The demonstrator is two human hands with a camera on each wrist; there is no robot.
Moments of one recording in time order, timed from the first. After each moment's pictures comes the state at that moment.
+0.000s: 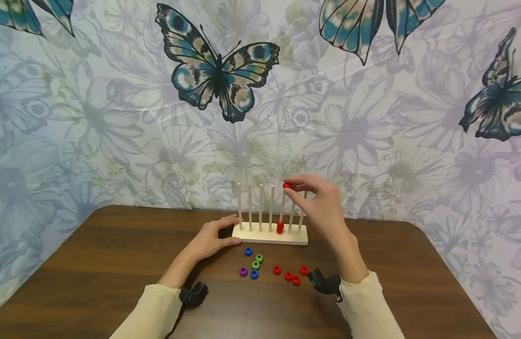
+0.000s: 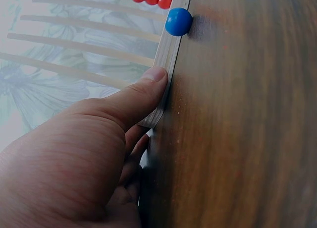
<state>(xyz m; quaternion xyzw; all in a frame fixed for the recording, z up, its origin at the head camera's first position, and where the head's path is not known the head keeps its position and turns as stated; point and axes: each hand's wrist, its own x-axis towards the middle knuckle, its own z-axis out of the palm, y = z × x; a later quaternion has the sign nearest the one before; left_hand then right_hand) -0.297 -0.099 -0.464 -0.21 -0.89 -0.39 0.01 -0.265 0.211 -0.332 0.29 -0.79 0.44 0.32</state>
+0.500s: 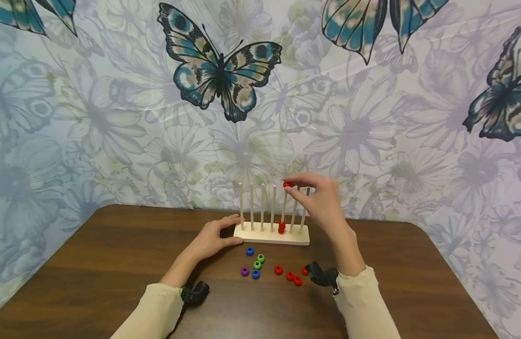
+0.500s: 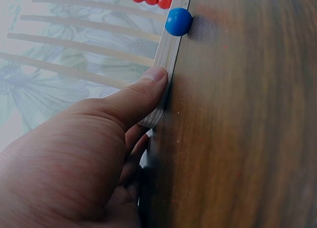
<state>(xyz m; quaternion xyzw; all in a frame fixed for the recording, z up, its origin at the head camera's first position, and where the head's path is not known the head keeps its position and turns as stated) -0.298 -0.099 -0.463 -0.22 -0.89 -0.40 0.00 -0.278 0.210 -0.331 0.26 -0.82 0.40 0.31</state>
